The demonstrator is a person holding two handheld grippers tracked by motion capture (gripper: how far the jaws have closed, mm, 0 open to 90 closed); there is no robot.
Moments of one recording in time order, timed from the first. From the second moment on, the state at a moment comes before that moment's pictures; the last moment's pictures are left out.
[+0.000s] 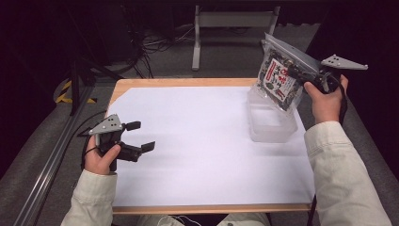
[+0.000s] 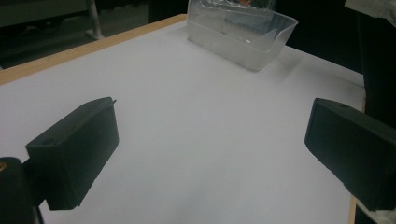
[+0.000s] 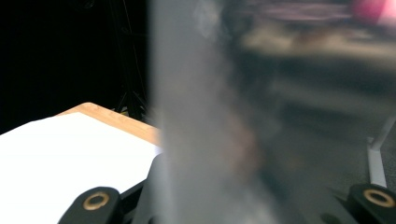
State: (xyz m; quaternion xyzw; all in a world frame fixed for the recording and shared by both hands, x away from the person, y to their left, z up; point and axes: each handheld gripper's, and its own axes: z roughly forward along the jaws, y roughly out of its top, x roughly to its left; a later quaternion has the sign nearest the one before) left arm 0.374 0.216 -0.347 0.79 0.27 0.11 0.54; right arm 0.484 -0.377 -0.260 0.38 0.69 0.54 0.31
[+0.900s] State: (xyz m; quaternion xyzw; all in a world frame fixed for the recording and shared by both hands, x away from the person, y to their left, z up) left arm 0.375 0.216 -0.349 0.79 0.28 0.10 0.54; right arm 0.476 -0.377 -0.295 0.39 0.70 0.52 0.29
